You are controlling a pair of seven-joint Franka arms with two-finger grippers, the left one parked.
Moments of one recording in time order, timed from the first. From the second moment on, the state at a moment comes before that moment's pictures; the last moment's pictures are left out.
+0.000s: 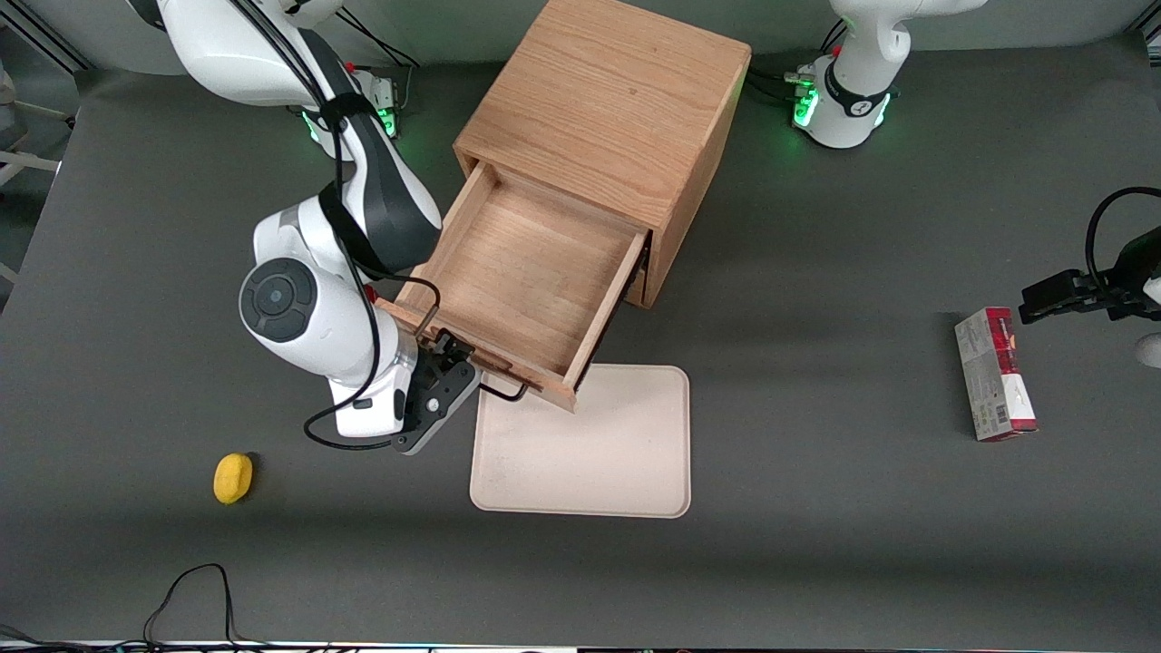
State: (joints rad) arm 0.56 0.57 -0.20 -1.26 0.22 1.86 -0.50
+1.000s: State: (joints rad) arm 0.54 0.36 -0.34 -1.13 0.07 1.51 -0.28
